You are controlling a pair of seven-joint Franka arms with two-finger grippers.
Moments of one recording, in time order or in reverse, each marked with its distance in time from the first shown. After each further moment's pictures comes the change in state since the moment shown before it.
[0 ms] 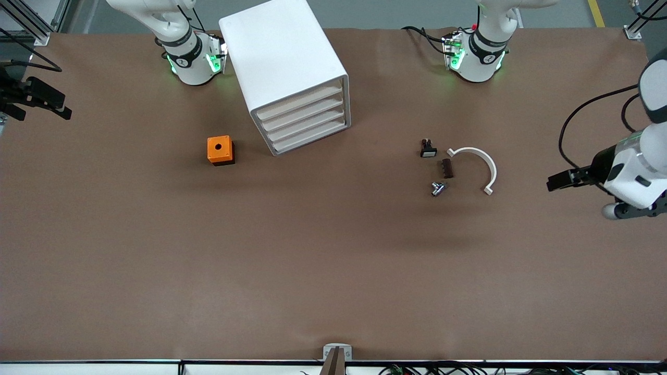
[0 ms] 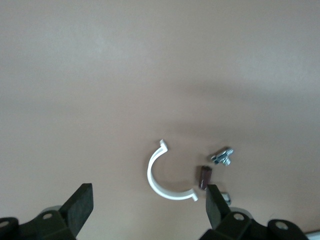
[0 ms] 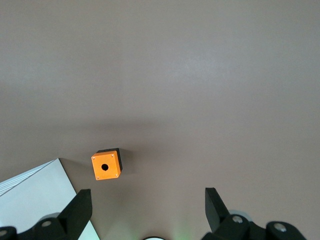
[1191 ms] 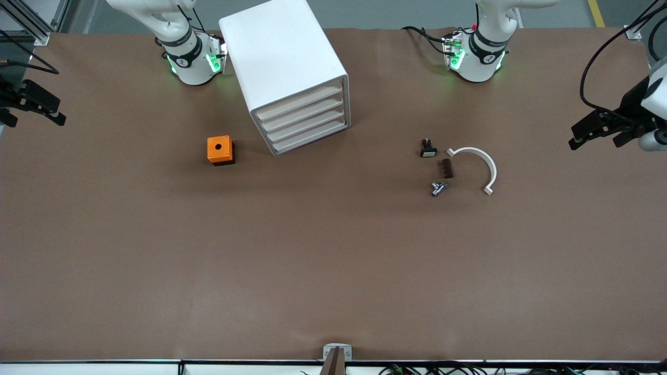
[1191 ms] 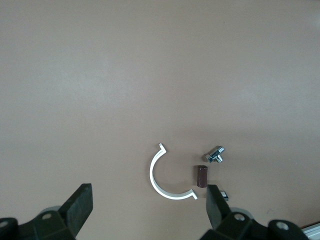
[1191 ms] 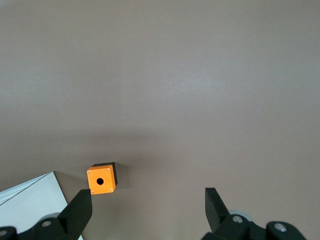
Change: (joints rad) left arm -0.013 -0.280 0.004 -0.183 -0.001 0.098 0.044; right arm 0.000 -0.004 0.007 0.000 -0.016 0.062 -0.018
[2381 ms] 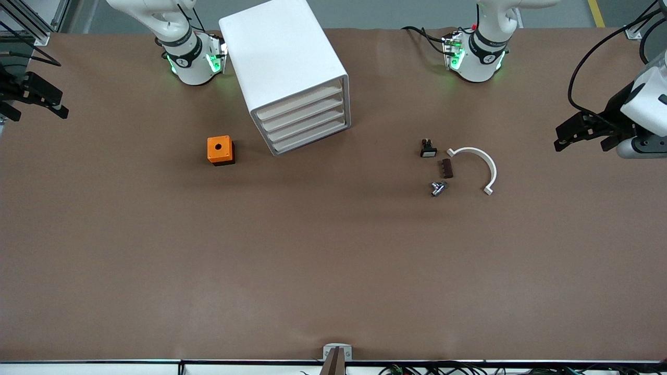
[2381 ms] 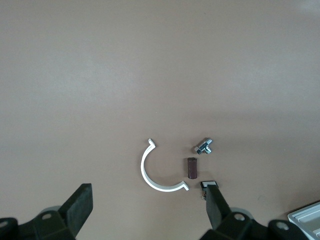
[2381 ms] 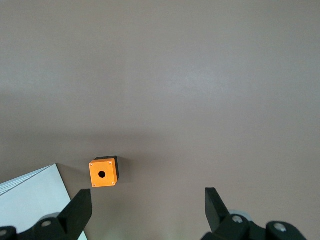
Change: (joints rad) left arm -0.011 0.098 -0.055 0.154 0.001 -0.109 -0.006; right arm 0.000 -0.040 -0.005 -0.045 0.012 -0.005 -0.022
